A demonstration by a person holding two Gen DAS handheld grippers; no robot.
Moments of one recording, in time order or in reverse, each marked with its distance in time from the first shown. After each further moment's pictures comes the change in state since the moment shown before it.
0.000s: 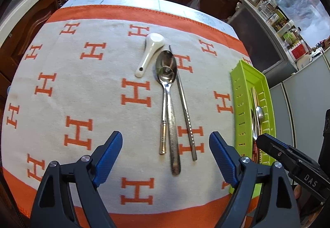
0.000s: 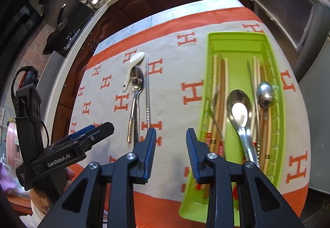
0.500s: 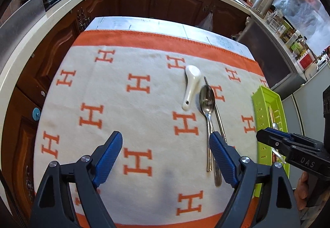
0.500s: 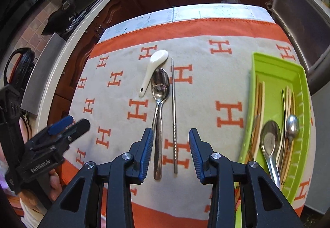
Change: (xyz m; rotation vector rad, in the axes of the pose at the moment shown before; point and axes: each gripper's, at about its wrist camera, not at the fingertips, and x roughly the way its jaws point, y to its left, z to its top) left arm -0.041 0.065 0.038 0.029 -0.097 0.085; right arm 0.045 0.072 0.053 -0.113 0.075 -0.056
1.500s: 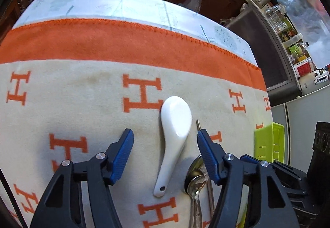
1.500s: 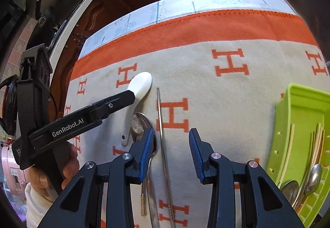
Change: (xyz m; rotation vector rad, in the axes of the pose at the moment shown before) left arm 0.160 -0.034 0.105 -0.024 0.191 -0.207; right arm 0.098 -0.047 0.095 0.130 0.064 0.051
